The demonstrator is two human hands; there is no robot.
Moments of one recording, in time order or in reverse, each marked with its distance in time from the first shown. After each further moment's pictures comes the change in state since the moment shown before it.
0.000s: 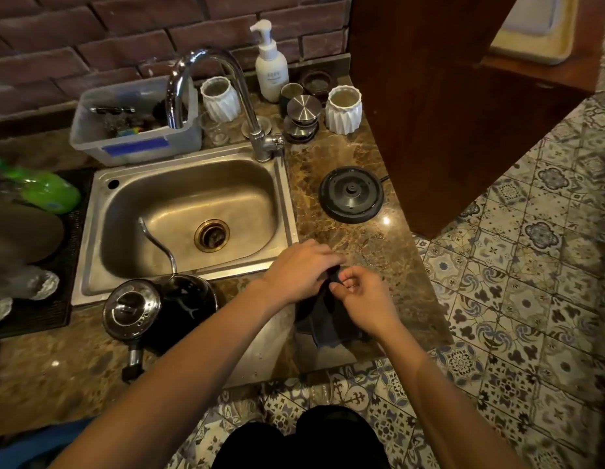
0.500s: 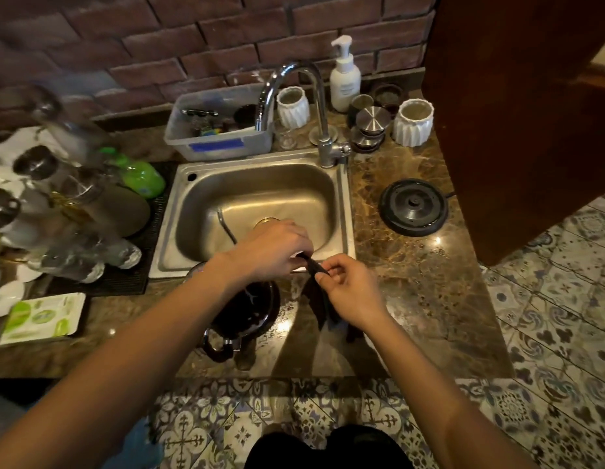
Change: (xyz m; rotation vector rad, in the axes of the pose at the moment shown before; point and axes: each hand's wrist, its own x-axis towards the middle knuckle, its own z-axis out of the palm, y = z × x) left_hand -0.094 -0.073 -0.083 0.168 -0.041 -0.111; right_hand -0.012 -0.083 0.075 0.000 -0.139 -0.252
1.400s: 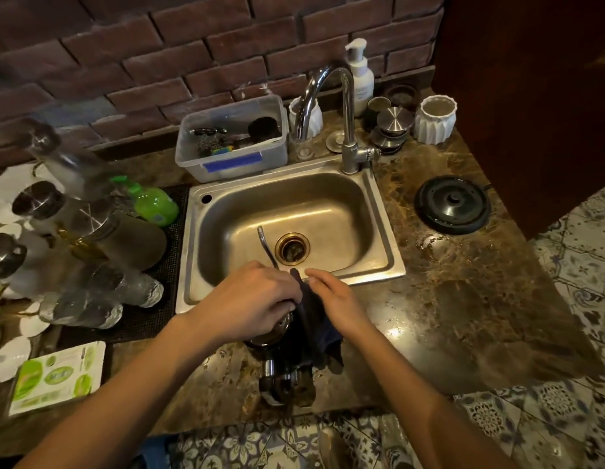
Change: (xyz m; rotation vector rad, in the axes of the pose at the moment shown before) left_hand -0.109 -0.082 0.015 -0.099 0.075 0.122; right_hand 0.032 -0.019 0.138 0.301 -0.080 0.099
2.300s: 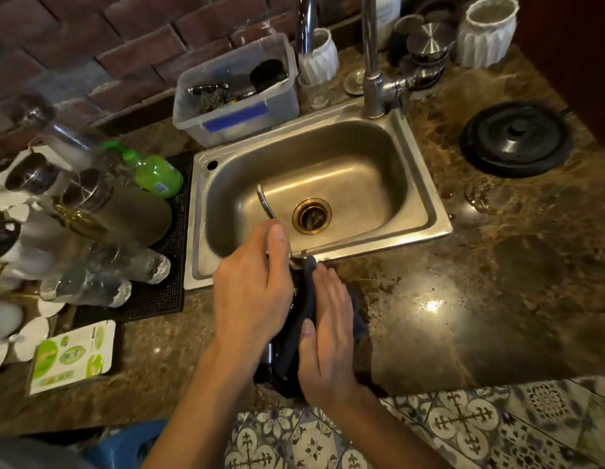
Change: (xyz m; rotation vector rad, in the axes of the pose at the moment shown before) left_hand -0.005 0.036 0.059 -0.251 0.601 -0.725; right_hand -0.049 0.080 0.101 -0.157 0.431 -0.639
